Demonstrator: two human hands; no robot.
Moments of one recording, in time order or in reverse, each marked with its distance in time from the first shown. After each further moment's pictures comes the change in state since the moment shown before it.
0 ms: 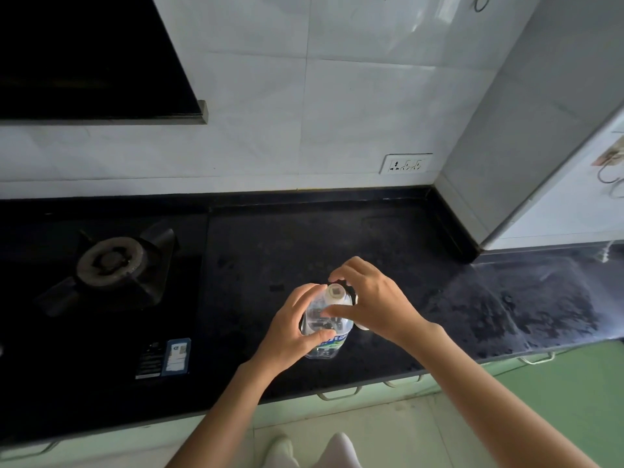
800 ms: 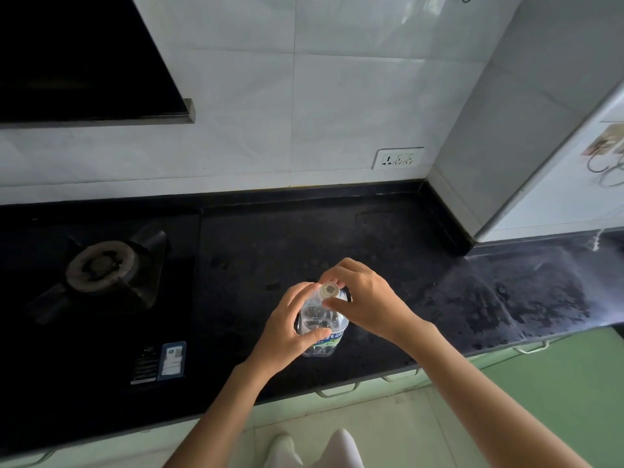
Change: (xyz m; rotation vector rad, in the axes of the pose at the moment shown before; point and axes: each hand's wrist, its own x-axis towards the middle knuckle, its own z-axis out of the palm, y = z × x) left_hand 0.000 -0.003 0.001 0.023 0.008 0.021; right_hand 0.000 -0.004 0.003 0.047 -0.055 0.085
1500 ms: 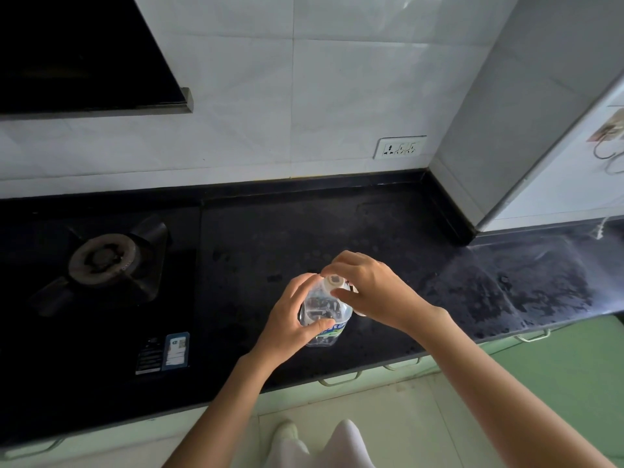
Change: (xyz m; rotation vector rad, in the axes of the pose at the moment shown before) left_hand -0.001 0.001 0.002 -0.010 -0.007 -0.012; right_hand -0.002 0.001 -0.010 -0.118 -0.029 -0.196
